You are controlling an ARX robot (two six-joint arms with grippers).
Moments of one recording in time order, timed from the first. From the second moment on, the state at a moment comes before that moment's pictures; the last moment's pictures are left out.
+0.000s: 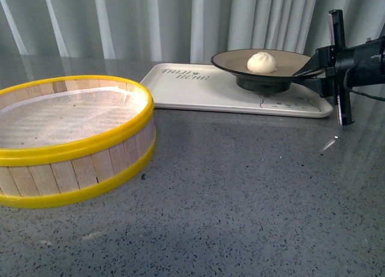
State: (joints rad) left arm 0.00 0.00 0.03 0.00 0.00 0.00; right arm 0.00 2.11 1.46 0.25 -0.48 1.36
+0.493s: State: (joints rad) left arm 0.00 0.00 0.03 0.00 0.00 0.00; right arm 0.01 2.14 1.47 0.25 -0.47 1.33
